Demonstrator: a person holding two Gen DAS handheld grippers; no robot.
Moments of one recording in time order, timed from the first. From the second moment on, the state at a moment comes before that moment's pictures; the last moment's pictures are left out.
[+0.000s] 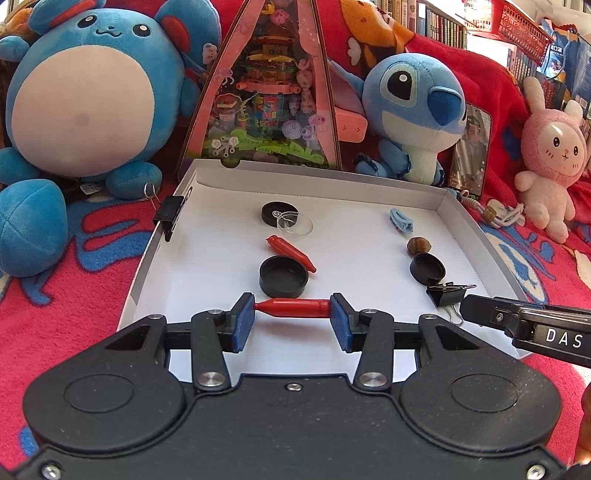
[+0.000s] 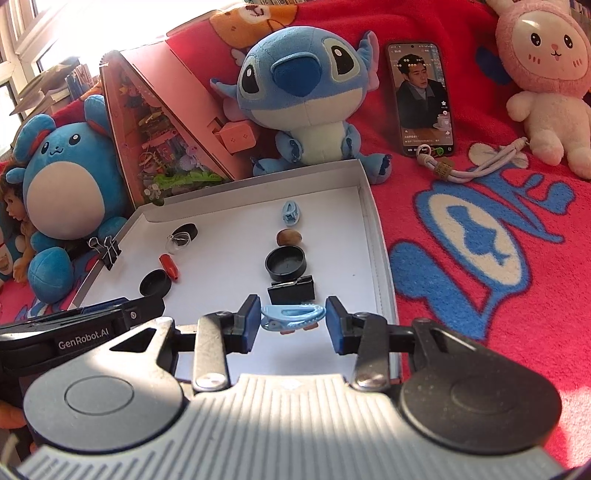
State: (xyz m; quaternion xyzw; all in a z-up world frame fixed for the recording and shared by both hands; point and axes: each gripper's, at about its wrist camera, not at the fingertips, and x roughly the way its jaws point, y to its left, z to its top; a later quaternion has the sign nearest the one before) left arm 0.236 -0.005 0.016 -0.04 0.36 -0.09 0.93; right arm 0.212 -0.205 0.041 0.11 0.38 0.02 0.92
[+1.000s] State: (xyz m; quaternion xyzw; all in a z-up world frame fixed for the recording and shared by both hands) left arm 0.222 -0.011 0.021 -0.02 0.33 -0.10 0.94; right arm 0.210 -0.199 0.035 0.08 0.37 0.02 0.93
